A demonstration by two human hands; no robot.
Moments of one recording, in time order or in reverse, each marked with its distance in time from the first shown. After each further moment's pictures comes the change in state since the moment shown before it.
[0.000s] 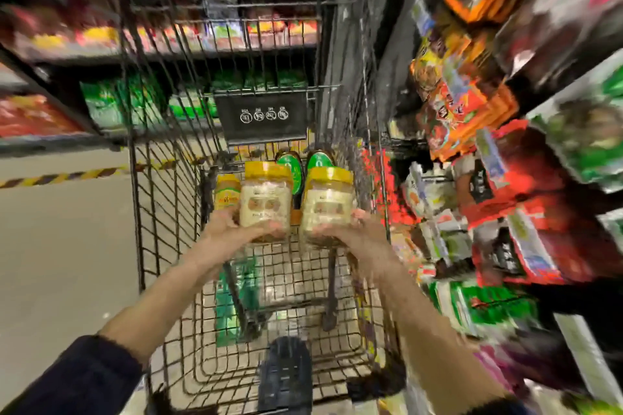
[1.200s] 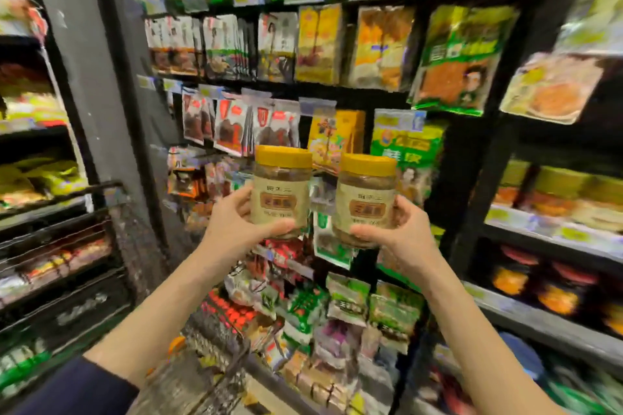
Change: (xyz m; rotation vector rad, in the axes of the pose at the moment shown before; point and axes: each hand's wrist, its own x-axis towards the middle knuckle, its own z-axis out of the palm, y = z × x) left_hand -0.436 0.102 0.092 0.054 -0.666 1.086; right_hand -0.616 -0.011 -0.059 0.086 1.017 -0.778
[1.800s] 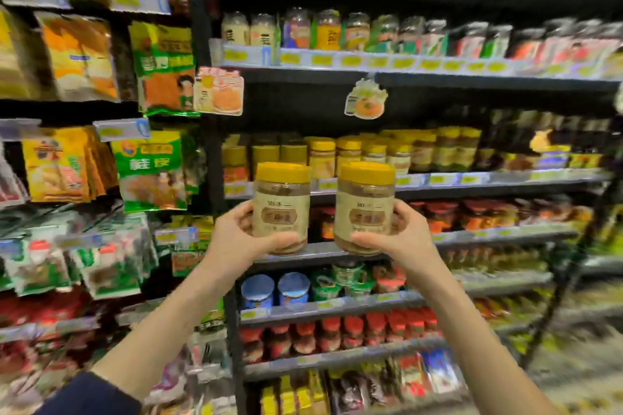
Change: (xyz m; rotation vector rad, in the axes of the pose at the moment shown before) left_hand -0.116 0.102 0.273 -0.264 -0.652 0.057; right_hand -0.241 -0.062 -0.259 -0.218 0.661 0.035
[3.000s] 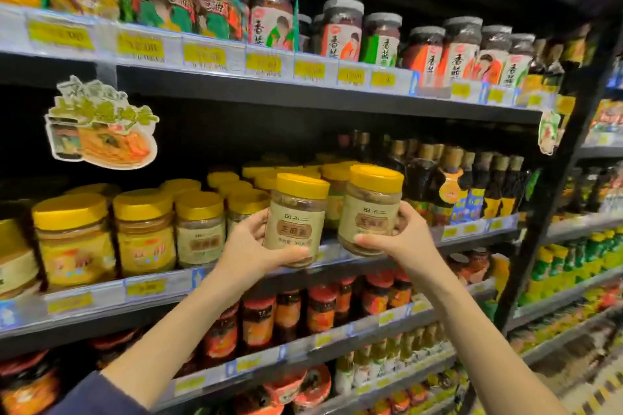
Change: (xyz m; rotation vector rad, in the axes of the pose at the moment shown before) left_hand 0.285 -0.045 0.367 -0.077 -0.264 0.047; right_hand 0.283 0.114 -0.309 -0.162 0.197 -0.019
